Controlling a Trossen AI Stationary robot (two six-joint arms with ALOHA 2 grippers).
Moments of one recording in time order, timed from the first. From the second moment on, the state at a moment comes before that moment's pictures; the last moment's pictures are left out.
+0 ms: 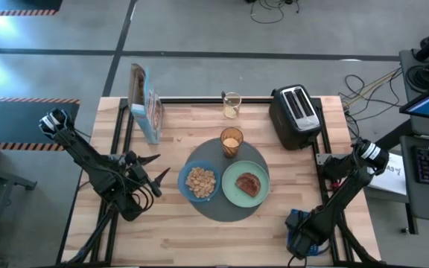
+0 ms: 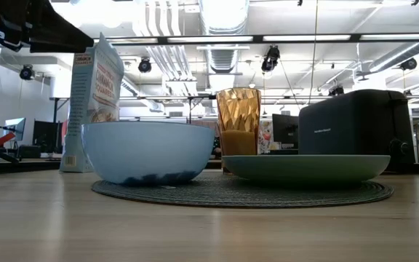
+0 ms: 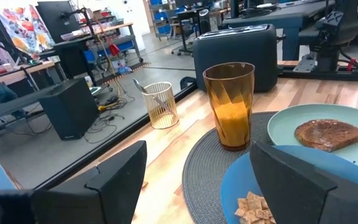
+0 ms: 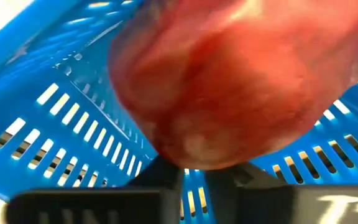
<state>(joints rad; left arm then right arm) -0.82 1.13 0.63 -0.67 -1.41 -1.03 0.92 1.71 1.02 -0.81 -0.35 1.69</state>
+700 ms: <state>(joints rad) -0.82 1.13 0.63 -0.66 -1.40 -1.03 0.93 1.72 1.00 -0.81 -0.39 1.73</state>
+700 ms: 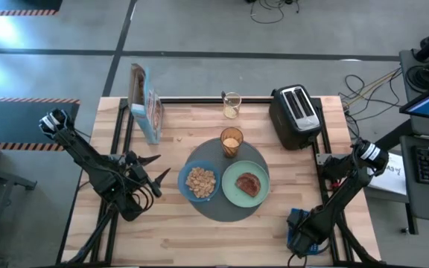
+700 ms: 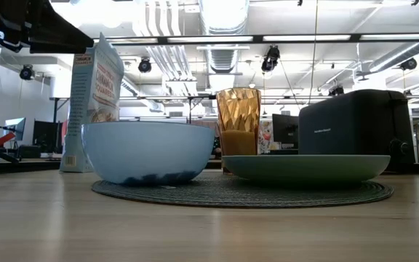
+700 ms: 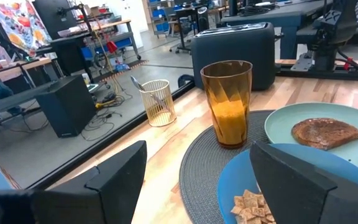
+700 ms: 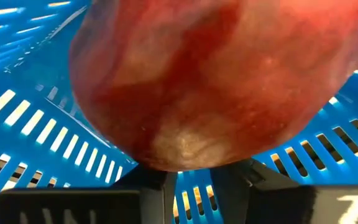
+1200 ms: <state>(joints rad) -0.82 1.13 0.63 -0.66 -1.40 -1.00 0.92 1.65 1.09 -0.76 -0.26 1.63</state>
